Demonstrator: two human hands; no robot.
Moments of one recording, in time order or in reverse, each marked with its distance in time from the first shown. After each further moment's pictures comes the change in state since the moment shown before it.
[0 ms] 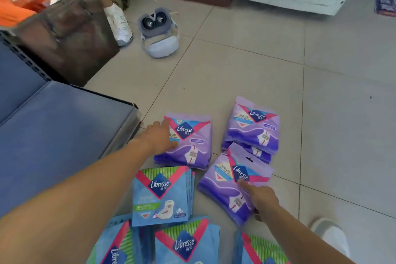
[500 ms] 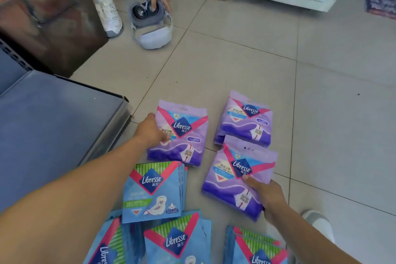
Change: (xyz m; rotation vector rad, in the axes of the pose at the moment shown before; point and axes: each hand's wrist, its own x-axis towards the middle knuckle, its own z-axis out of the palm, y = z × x) left_hand 0.015 0.004 0.020 -0.583 0.135 -0.231; right_hand -0.008 0.012 -0.027 0.455 -0.143 -0.190
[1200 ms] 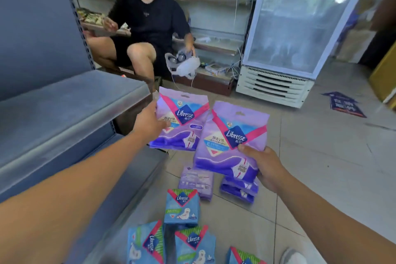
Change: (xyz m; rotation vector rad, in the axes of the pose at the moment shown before) left_hand -0.256 0.089 -0.253 -0.261 0.442 0.435; right_hand -0.286 -0.180 0.003 0.108 -0.511 -0.609
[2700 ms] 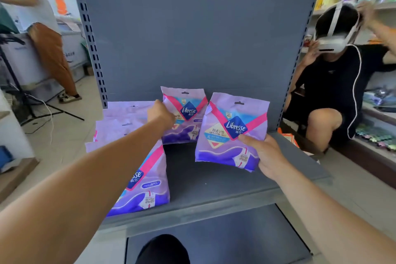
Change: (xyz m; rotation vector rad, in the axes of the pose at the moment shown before) left_hand -0.069 -0.079 -0.429 0.266 0.829 -0.734; right_hand 0.036 -0.058 0.471 -0.090 -0.923 -0.021
